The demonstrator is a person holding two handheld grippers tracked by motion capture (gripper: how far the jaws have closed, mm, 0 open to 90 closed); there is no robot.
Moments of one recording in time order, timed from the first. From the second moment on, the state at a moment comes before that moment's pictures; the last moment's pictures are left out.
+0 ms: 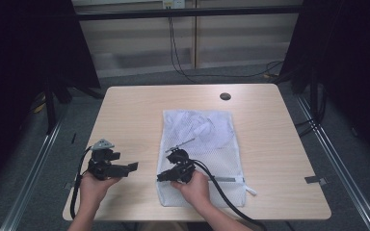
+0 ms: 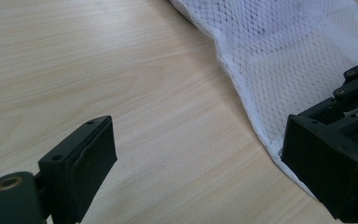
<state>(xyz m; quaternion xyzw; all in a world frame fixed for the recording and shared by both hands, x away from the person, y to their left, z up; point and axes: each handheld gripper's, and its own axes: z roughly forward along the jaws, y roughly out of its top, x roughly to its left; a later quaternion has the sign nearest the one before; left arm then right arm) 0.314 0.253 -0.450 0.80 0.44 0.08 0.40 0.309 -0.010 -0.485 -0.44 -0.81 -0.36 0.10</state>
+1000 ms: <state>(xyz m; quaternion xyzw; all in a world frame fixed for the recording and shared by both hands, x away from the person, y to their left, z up) 0.314 0.249 -0.452 0.79 0.44 0.02 0.43 0.313 -0.017 -0.475 -0.45 -0.80 -0.38 0.11</state>
